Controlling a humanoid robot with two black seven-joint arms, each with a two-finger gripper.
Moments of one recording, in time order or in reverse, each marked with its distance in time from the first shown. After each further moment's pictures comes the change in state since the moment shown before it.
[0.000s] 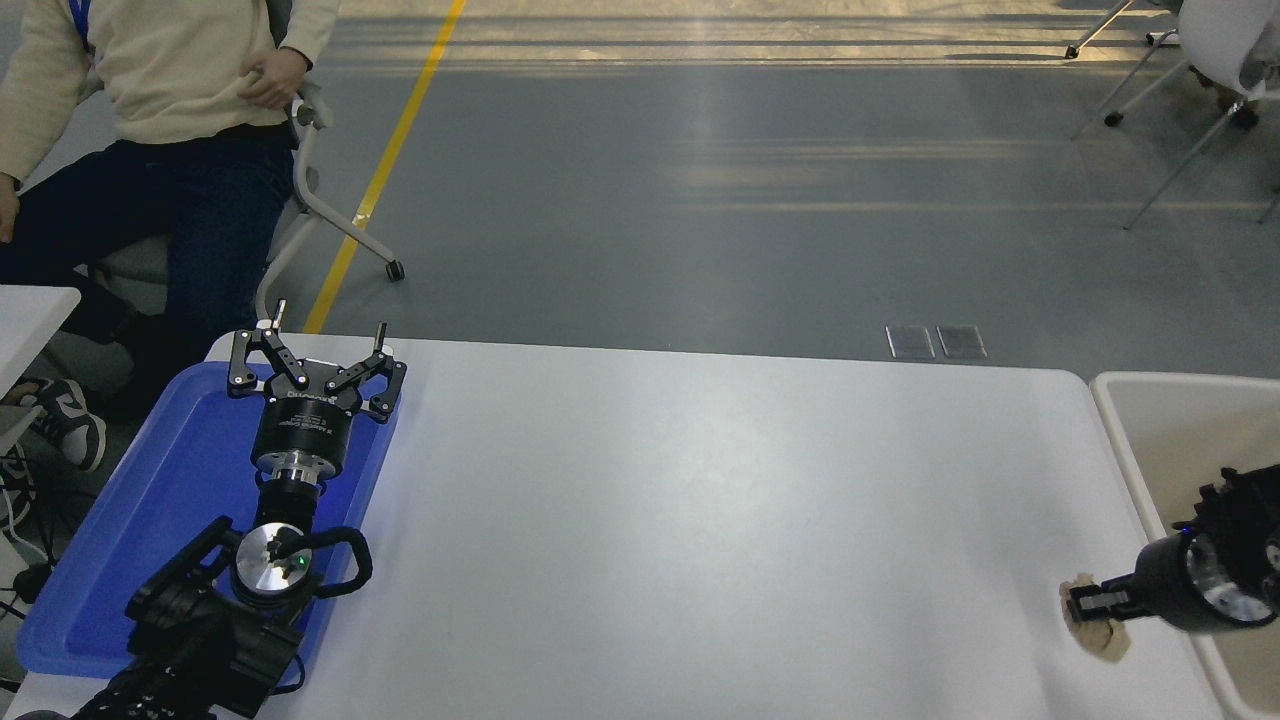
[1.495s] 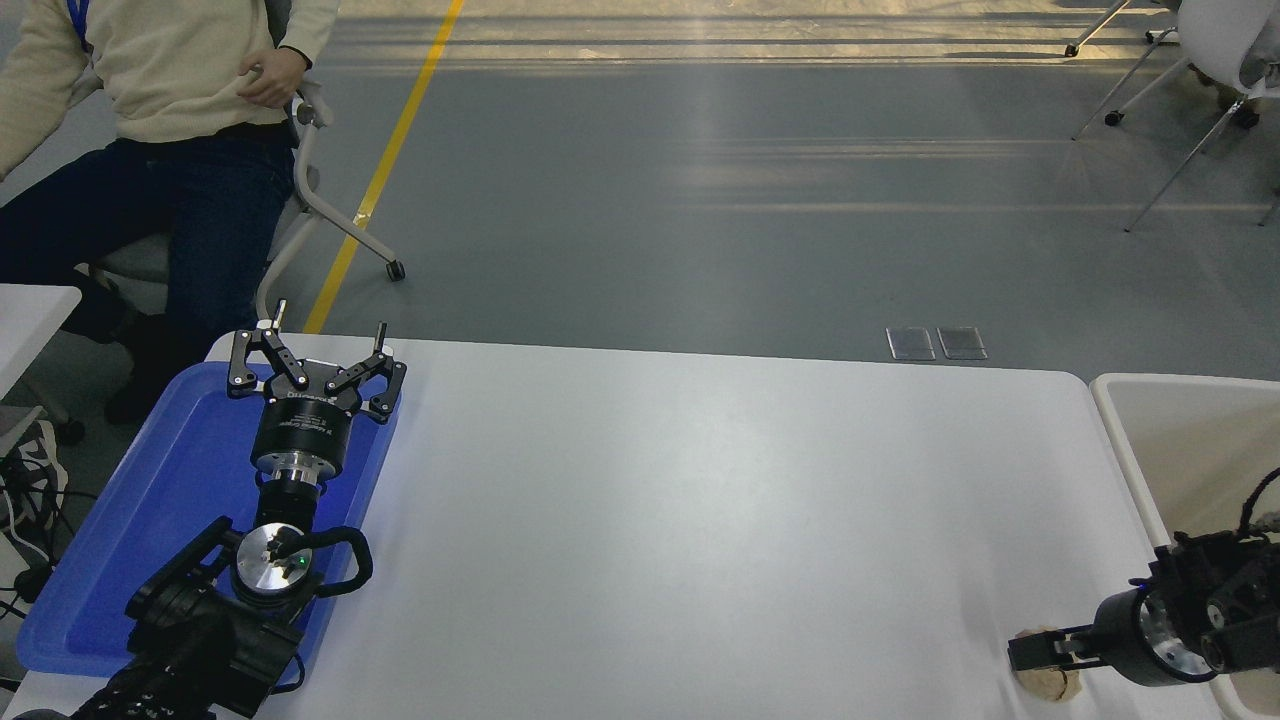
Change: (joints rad) left arm 0.000 0.000 0.000 0.000 -0.001 0.001 -0.002; right arm -0.529 0.015 0.290 -0.335 0.007 -0.024 -0.029
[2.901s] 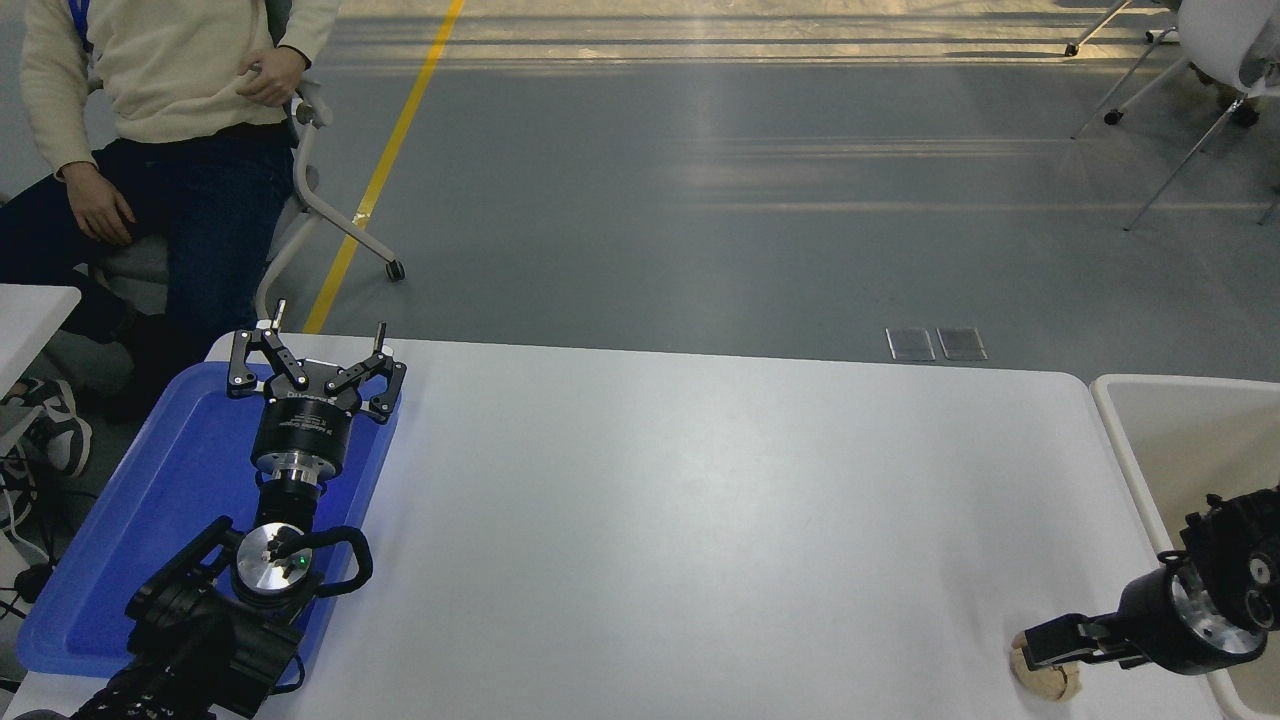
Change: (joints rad) left arm 0.000 0.000 0.000 0.000 0.000 -0.001 0.000; right arm 0.192 -0.077 -0.067 0.178 -0.012 0.100 0.000
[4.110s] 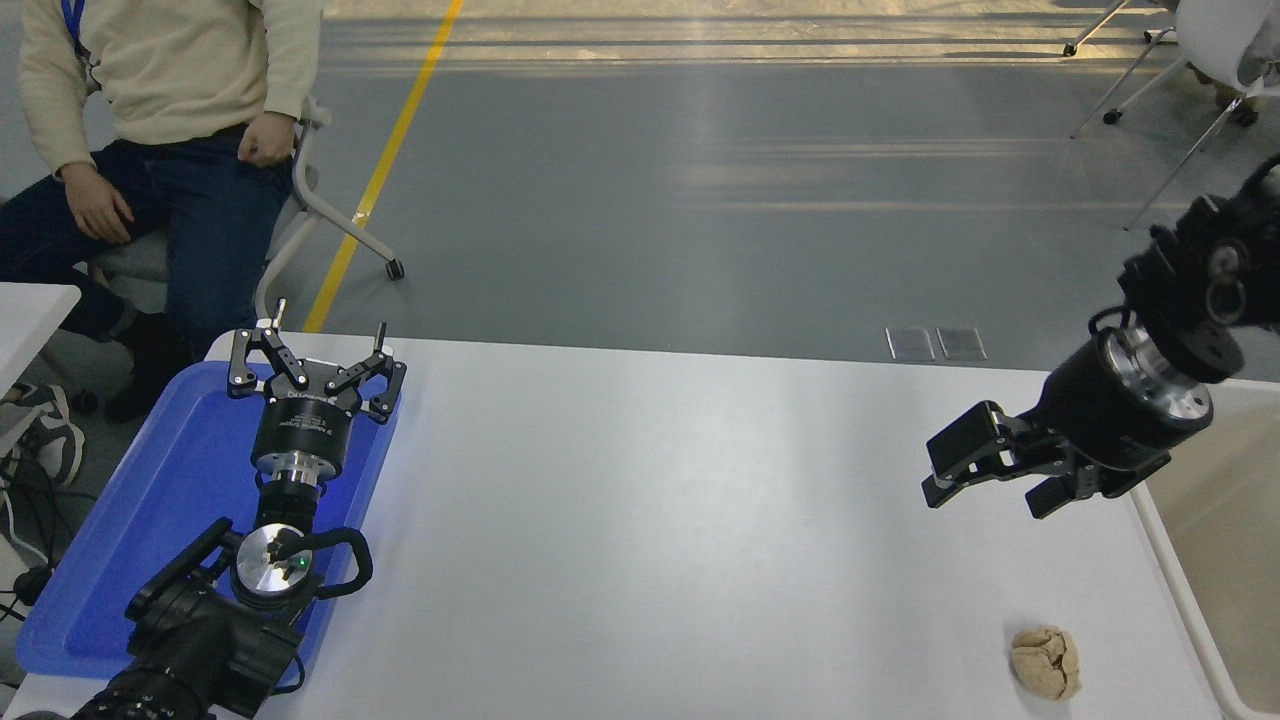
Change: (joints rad) left arm 0.000 0.000 0.000 0.000 0.000 0.000 0.000; right arm 0.661 0.071 -0.020 0.225 0.216 0.527 0.001
